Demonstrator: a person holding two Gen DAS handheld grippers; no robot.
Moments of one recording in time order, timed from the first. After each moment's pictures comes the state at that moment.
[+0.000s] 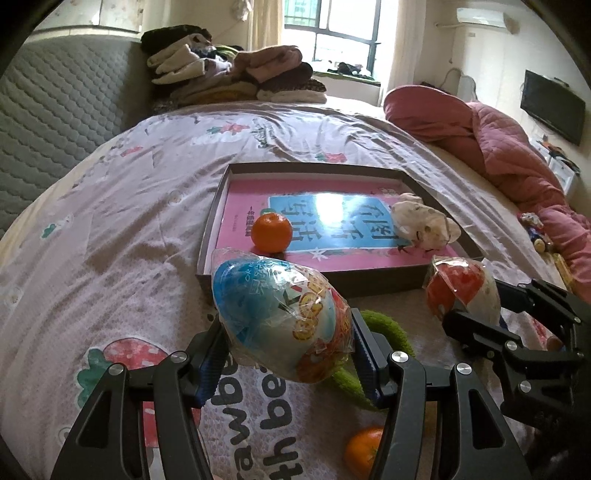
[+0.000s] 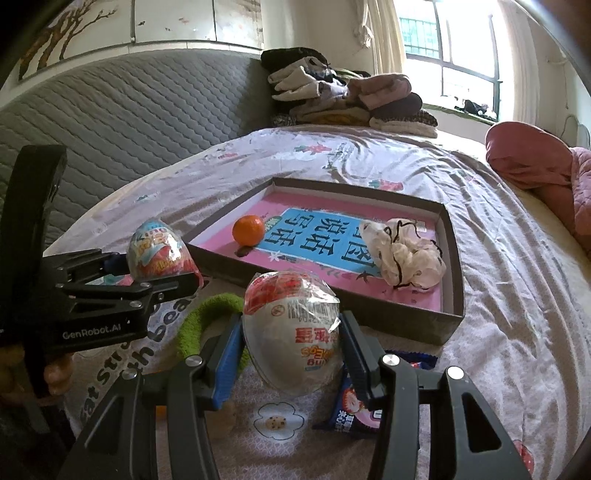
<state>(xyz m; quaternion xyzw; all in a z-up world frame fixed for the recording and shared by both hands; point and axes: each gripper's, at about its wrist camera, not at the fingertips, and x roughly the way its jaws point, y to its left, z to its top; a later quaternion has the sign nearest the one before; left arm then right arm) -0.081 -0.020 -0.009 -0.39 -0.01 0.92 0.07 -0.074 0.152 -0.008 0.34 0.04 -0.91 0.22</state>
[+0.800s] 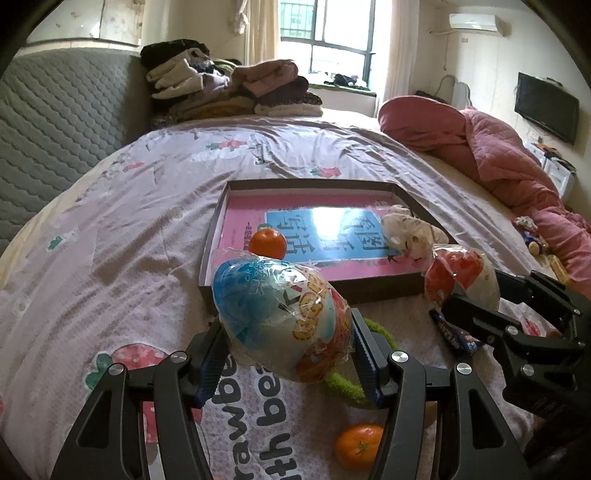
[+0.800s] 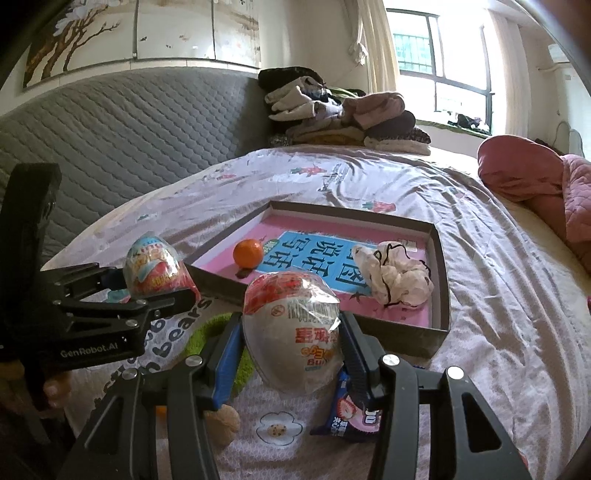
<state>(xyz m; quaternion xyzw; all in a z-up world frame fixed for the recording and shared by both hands) -0.068 -0.016 0.004 -0.36 0.00 0.93 0.07 -0.065 0.158 0.006 0.31 0.03 -0.93 0.21</state>
